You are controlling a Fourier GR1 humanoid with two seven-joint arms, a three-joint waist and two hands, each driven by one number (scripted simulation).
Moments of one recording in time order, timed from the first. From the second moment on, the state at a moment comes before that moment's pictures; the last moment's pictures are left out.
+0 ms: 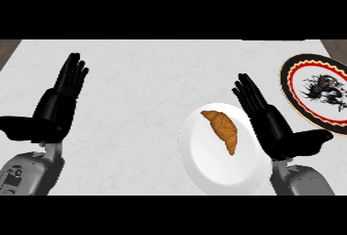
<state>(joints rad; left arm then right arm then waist) -0.26 0.35 -0.15 -1.60 0.21 0.22 0.01 -0.19 -0.23 0.26 -1.65 -0.28 -0.09 0.05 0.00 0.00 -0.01</state>
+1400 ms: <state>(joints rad) 0.11 0.47 -0.09 -1.49 0.01 0.20 -0.14 0.01 -0.39 0.25 -2.00 -0.01 -0.15 0.07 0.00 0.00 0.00</state>
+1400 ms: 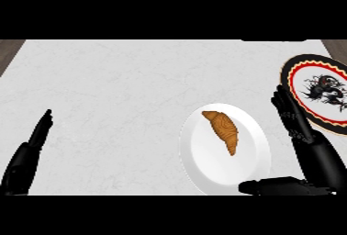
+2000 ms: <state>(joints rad) 0.09 0.46 -0.07 -1.49 -0.01 0.17 -0.12 -0.25 -0.53 0.28 -1.91 0.06 0.07 0.51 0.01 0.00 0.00</state>
